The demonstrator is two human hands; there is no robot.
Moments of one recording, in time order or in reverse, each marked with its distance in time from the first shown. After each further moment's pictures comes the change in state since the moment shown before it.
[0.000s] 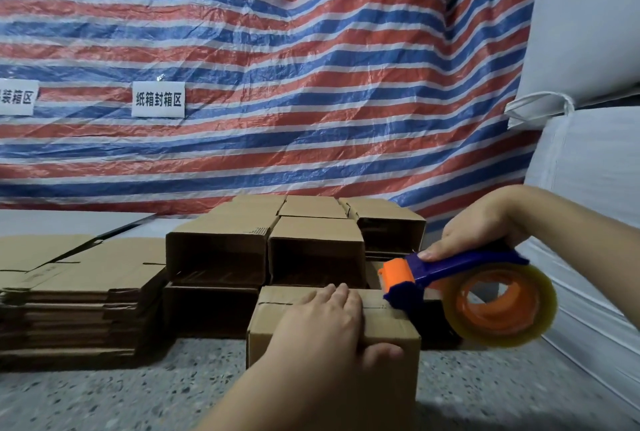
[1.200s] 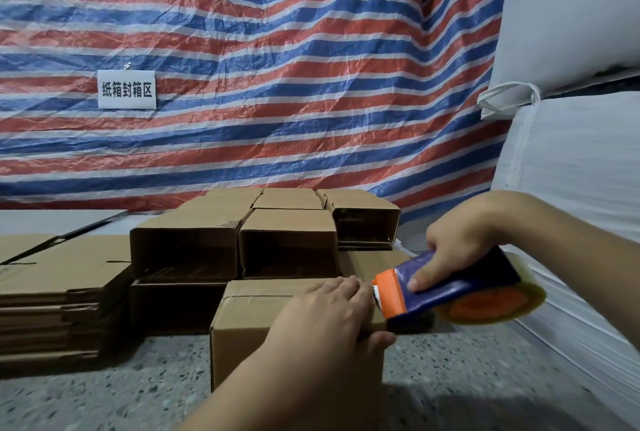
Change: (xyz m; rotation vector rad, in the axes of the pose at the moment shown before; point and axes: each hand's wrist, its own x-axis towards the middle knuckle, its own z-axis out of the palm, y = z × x) left_hand 0.011 0.030 -0.002 -0.025 0.156 0.182; right_hand -0.013 -0.004 0.039 -0.429 0.259 0.181
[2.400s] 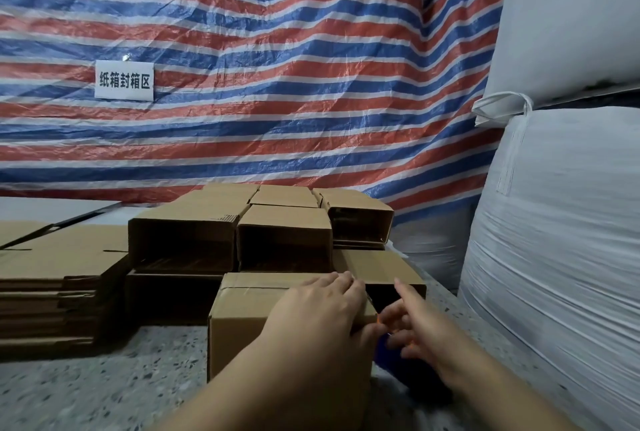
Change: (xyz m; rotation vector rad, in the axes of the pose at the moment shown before) left_hand -0.004 0.001 0.005 -0.010 0.083 -0.007; right_hand 0.052 -0.046 0.151 1.549 0.249 -0.099
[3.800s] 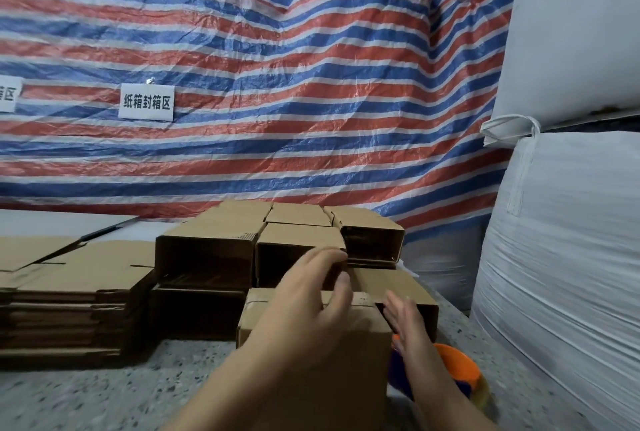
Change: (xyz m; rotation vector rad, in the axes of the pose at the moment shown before) left_hand -0.027 -0.020 -0.034 -0.632 0.486 -0.179; right_hand -0.032 -0.012 0.045 0.203 -0.061 -0.327
